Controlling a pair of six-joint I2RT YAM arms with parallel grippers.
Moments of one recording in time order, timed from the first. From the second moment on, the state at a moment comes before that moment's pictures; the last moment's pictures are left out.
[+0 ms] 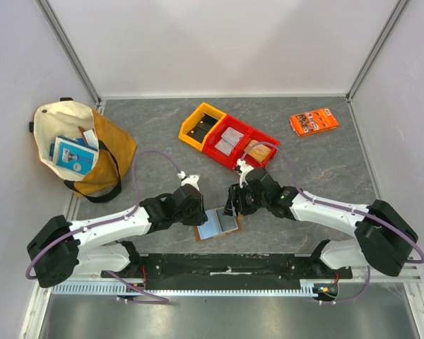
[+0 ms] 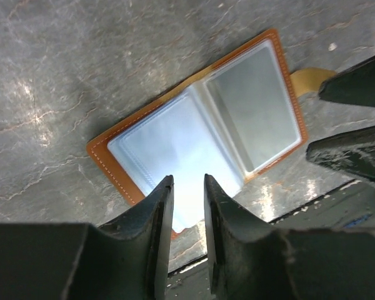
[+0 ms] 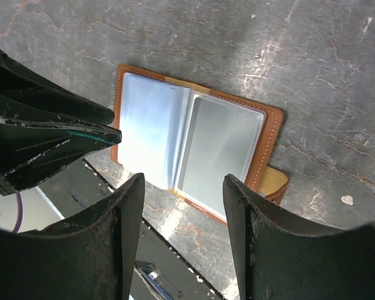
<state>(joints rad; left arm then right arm) -0.95 1.13 0.57 -0.30 -0.12 -0.78 0.83 1.32 0.65 -0.08 -0.23 0.60</state>
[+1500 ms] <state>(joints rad) -0.98 1.23 0.55 -0.42 -0.15 -0.84 0.85 1.44 0.65 0.00 -0.28 0.61</state>
